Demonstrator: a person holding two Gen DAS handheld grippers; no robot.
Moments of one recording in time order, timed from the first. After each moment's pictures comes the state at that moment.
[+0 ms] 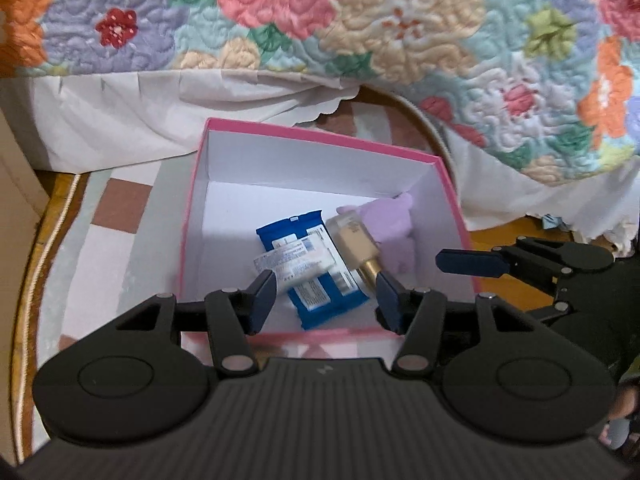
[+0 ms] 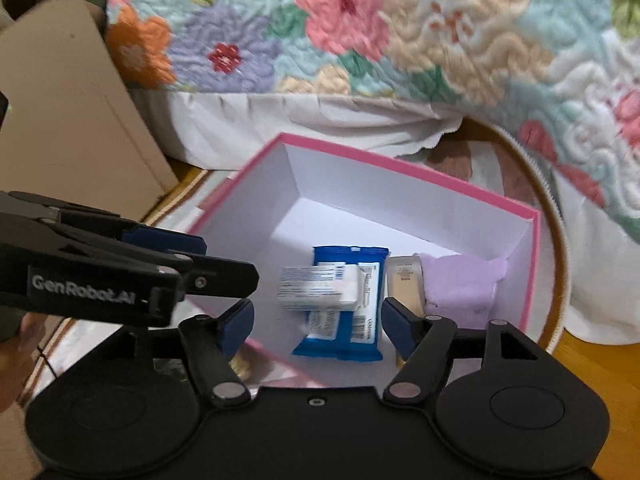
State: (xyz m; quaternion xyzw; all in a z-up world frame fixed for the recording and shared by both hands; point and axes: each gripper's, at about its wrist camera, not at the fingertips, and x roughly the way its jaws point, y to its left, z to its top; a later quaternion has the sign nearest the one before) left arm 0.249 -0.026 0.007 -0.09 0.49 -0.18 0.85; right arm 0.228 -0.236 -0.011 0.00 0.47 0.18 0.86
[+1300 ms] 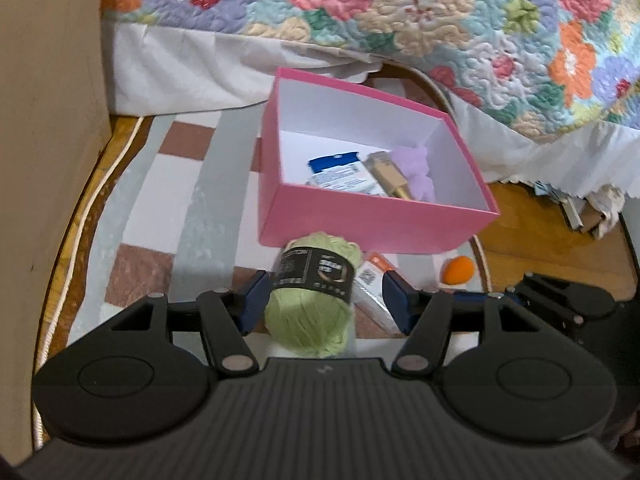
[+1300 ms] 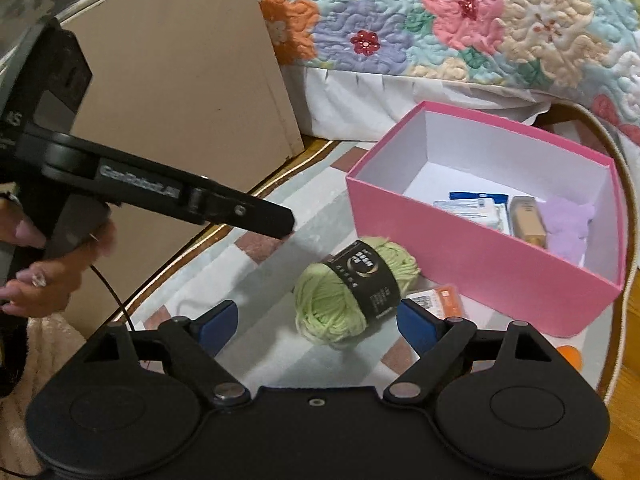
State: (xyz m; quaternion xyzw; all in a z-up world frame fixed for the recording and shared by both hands) left arm 0.133 0.065 -0.026 -0.10 0.46 -0.19 0.86; right arm 0.087 -0.171 -0.035 0.01 0.42 0.28 0.87
